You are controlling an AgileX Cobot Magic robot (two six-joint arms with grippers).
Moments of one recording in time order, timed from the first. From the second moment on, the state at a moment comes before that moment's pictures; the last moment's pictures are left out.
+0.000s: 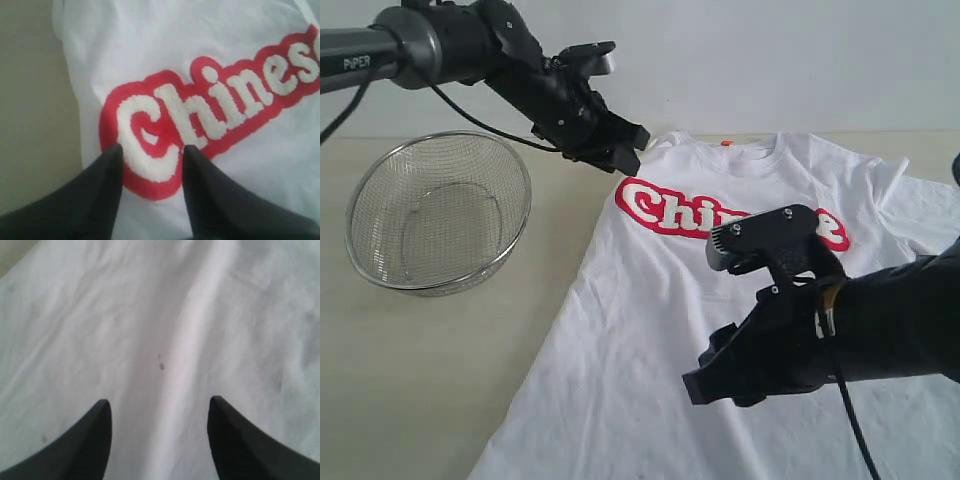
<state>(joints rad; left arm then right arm) -0.35 2.35 -2.00 -0.52 0.84 0.45 0.56 1.45 -0.58 0.06 0.17 0.13</state>
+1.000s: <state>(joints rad) -0.33 2.64 -2.37 -0.24 0.97 0.18 0.56 1.57 -0.58 0.06 0.10 0.11</state>
